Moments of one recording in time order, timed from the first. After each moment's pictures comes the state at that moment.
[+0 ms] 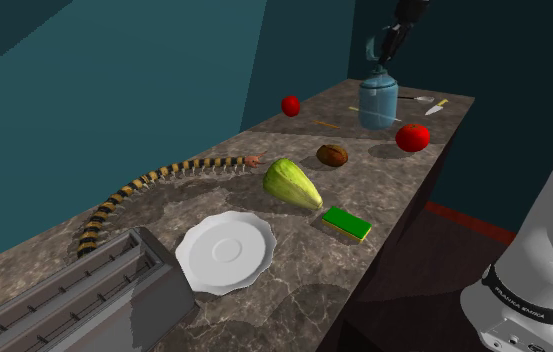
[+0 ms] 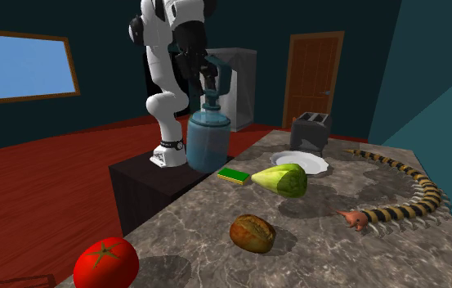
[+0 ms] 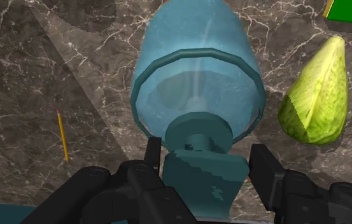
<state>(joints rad) 0.09 -0.18 -0.63 -1.86 0.07 1.96 -0.66</state>
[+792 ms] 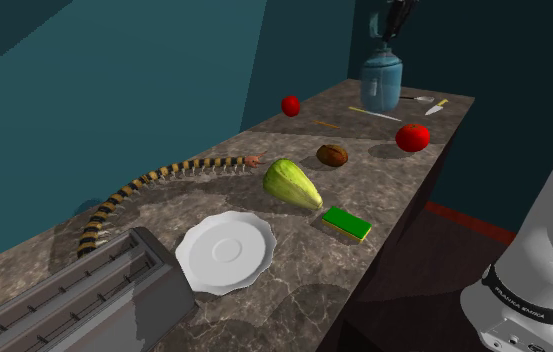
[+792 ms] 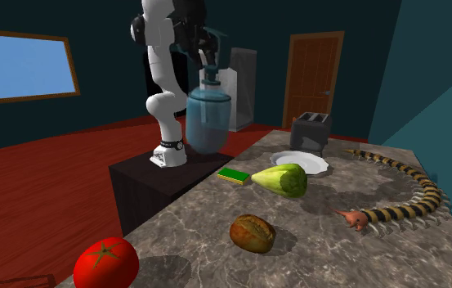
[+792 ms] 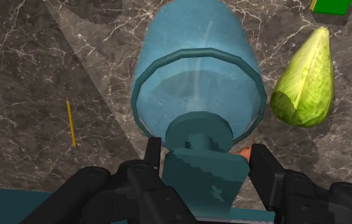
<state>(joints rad) 0.10 -0.15 -0.64 -1.67 0.09 1.79 -0.65</state>
